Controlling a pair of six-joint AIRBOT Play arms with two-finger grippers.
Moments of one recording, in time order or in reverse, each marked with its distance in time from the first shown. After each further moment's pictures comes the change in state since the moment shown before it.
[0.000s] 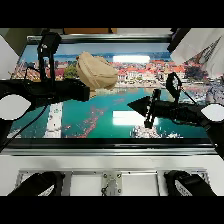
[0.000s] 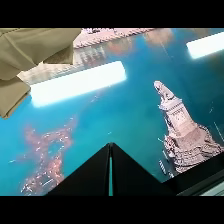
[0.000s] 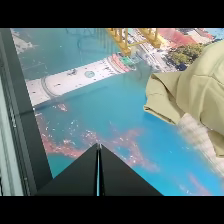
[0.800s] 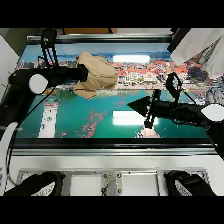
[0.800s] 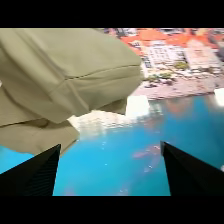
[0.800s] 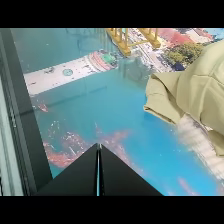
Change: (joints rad) left arm 0.225 -0.269 0.000 -0.008 0.299 0.001; right arm 0.000 0.000 0.000 0.000 0.000 0.000
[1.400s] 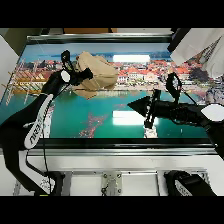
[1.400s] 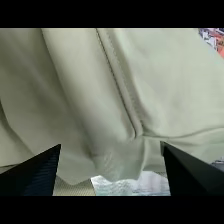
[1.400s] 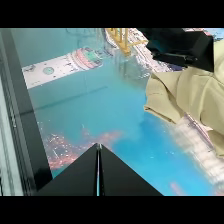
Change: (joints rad) left arm 0.107 -0.612 0.267 -0.282 0.200 0.011; right arm 0.000 0.000 0.000 0.000 0.000 0.000
